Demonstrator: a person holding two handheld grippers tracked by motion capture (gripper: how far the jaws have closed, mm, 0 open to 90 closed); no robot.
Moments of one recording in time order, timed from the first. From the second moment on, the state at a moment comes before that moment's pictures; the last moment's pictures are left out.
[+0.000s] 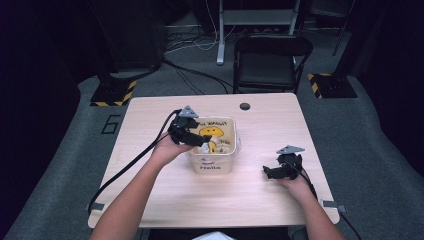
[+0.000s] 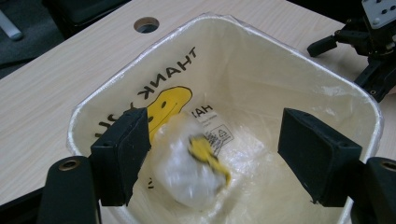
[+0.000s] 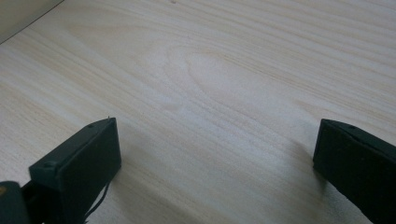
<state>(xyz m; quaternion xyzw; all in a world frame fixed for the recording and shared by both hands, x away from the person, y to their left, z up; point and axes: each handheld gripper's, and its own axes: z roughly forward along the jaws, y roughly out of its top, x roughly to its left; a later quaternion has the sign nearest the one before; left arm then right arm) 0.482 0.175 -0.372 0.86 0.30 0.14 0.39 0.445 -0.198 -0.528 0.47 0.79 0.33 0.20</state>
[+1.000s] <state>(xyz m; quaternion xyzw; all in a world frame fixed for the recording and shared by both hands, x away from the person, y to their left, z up) 0.456 0.300 -0.383 0.80 0.40 0.19 0.42 0.446 -0.198 -0.529 0.47 0.79 0.33 0.20</state>
